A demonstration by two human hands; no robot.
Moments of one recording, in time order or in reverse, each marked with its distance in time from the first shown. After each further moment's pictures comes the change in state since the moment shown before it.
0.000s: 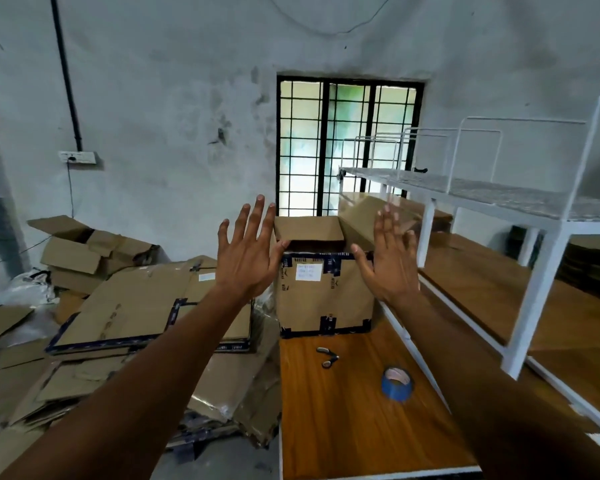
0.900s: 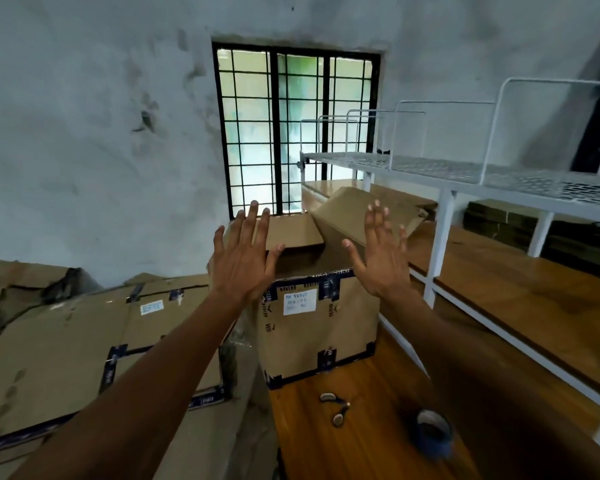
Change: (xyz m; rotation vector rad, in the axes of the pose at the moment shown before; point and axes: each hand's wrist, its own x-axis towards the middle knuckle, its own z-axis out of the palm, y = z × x) left_hand 0.188 -0.089 0.230 -0.103 -0.065 0.123; right_hand 0.167 0.031 0.195 -0.086 0.004 0.153
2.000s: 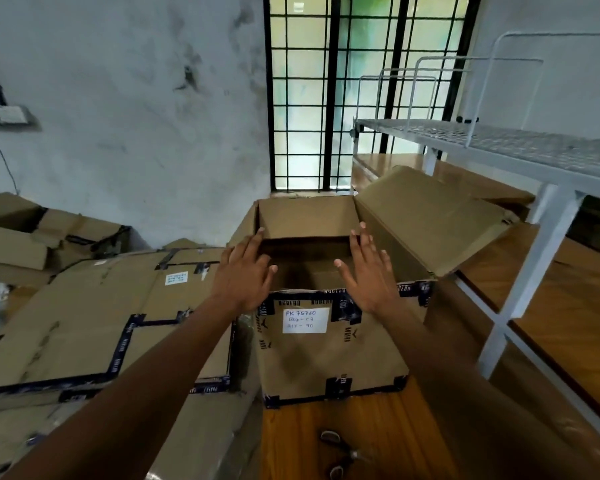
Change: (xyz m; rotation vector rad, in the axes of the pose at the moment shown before) left_hand 0.054 -0.037 0.169 0.172 -0.327 -0.105; right_hand 0.094 0.052 0.205 0.199 -0.396 -0.148
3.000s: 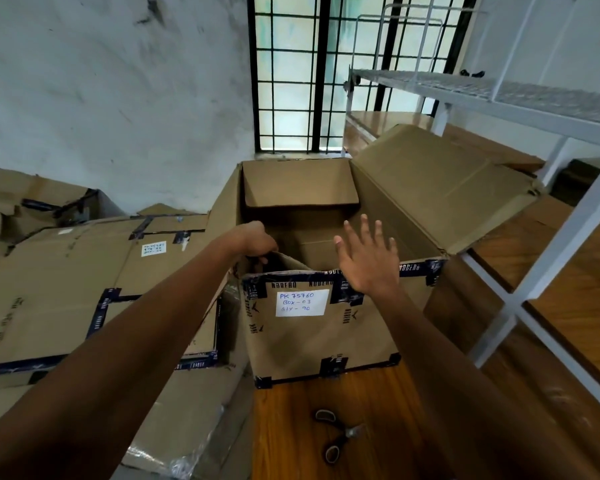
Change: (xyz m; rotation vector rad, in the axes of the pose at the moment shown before) left_hand 0.083 0.011 0.013 -0.614 -0.651 -0.397; right_hand 0.021 0.001 0.037 -0.166 -0.145 0.220
